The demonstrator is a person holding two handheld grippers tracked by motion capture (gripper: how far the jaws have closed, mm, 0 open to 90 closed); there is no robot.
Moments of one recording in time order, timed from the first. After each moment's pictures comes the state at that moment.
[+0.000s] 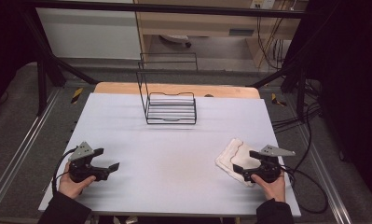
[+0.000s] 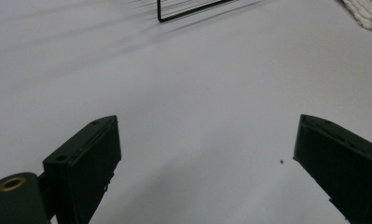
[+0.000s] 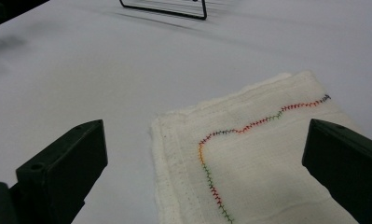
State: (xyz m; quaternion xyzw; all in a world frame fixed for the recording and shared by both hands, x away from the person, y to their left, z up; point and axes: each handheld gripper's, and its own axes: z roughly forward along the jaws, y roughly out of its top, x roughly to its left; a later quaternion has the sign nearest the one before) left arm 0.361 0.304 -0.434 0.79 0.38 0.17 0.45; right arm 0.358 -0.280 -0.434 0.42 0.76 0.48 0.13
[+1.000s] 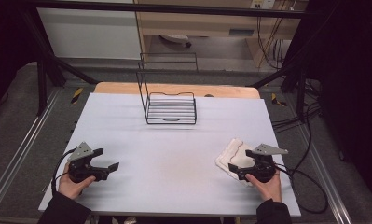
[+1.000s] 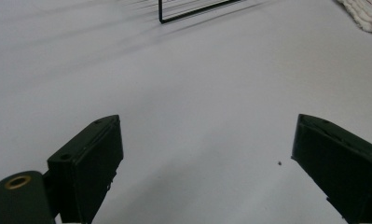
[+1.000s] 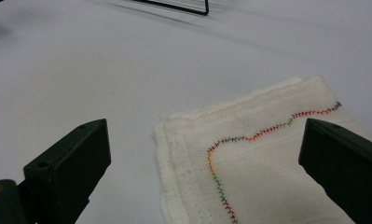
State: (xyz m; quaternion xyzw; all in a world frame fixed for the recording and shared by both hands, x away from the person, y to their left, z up) left arm 0.359 0.305 -0.435 0.79 0.38 0.17 0.45; right arm 0.360 -0.261 -0.429 0.42 0.77 0.45 0.15
